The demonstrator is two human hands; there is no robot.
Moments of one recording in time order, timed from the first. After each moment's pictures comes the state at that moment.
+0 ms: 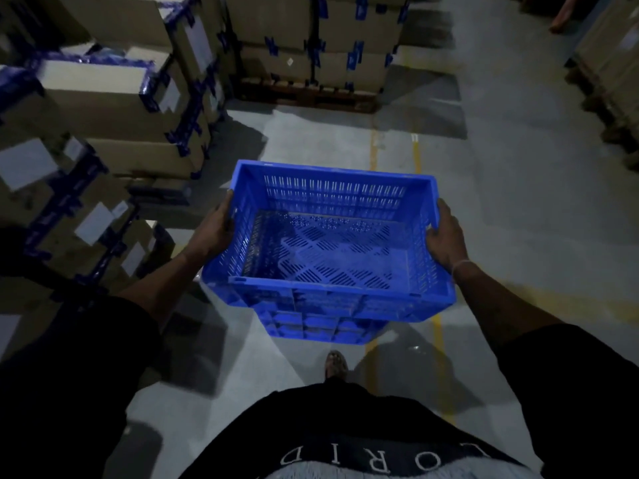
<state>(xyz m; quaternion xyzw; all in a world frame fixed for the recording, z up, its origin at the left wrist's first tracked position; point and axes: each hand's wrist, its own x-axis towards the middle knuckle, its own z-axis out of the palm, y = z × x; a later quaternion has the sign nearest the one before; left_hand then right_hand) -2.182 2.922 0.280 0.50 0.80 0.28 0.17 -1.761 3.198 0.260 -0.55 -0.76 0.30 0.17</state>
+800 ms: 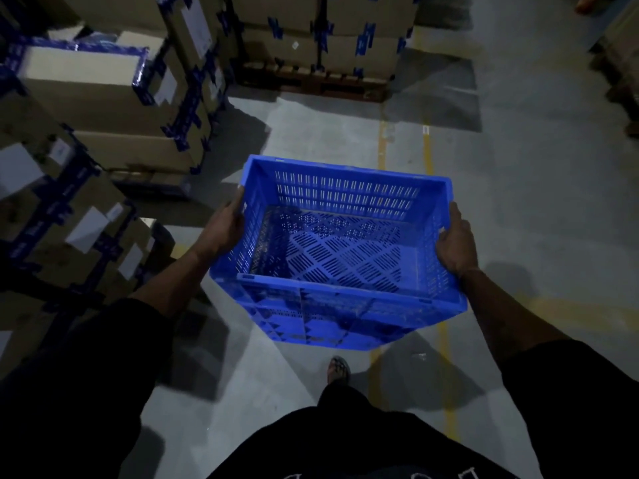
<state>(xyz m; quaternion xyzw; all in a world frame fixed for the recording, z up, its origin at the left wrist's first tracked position) -2.231 2.997 0.261 0.52 0.81 0.23 0.17 -1.803 3.248 0.256 -0.57 -0.76 0.26 0.14</state>
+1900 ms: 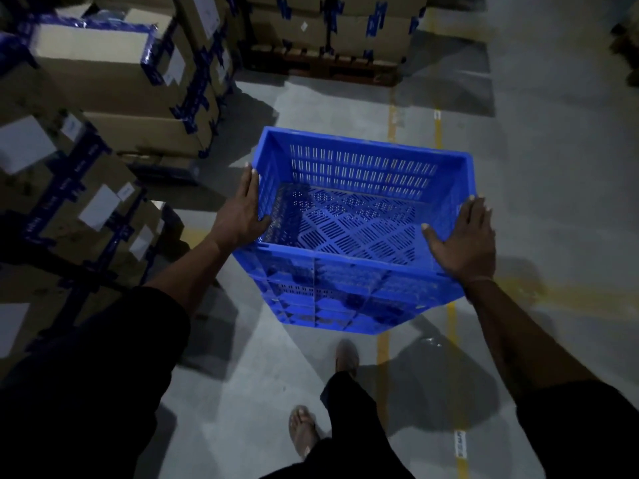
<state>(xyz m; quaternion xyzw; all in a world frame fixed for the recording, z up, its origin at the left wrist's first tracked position) -2.208 2.973 0.242 0.54 0.83 0.12 0.10 -1.792 3.175 0.245 -0.55 -0.82 0.09 0.09</state>
